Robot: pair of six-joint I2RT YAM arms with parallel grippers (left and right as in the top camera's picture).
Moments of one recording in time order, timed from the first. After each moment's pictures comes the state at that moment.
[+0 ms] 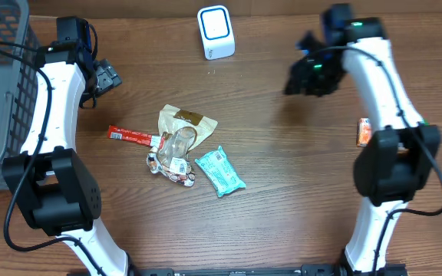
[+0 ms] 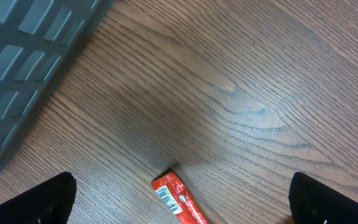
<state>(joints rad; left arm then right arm) 0.13 1.98 1.74 -1.02 -0.21 -0.52 0.15 2.14 2.00 -1.30 -0.32 -0.01</state>
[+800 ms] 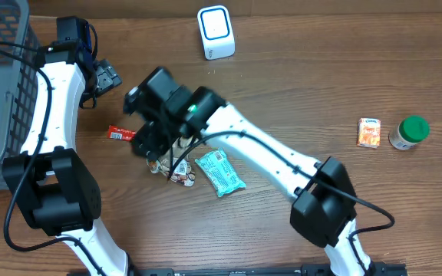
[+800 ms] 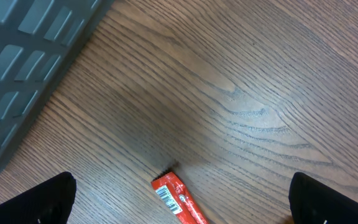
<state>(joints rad) 0.13 1.98 1.74 -1.02 -0.21 -0.52 0.88 2.15 2.00 -0.88 -0.34 -0.01</state>
